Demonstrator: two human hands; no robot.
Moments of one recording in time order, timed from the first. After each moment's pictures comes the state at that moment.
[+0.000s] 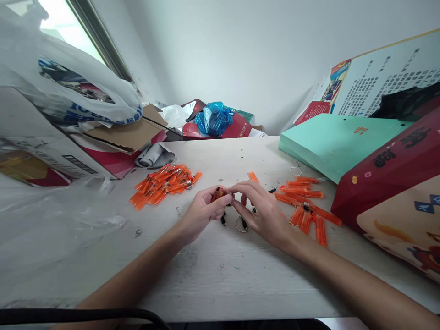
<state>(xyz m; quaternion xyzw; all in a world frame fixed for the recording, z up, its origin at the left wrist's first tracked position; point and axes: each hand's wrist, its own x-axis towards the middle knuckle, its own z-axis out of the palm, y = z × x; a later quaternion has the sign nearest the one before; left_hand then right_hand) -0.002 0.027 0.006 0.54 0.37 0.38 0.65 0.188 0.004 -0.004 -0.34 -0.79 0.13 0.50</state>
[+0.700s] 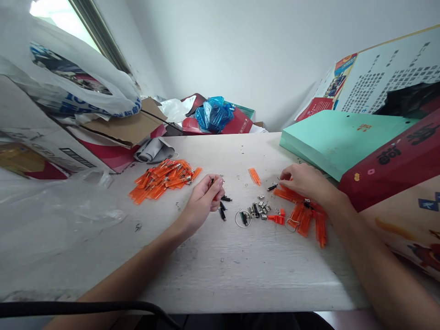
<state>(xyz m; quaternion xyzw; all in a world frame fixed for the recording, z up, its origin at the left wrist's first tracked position) 0.002 0.030 0.005 0.54 0.43 0.42 0.59 0.290 0.051 0.033 -0.69 -0.70 0.15 0.04</state>
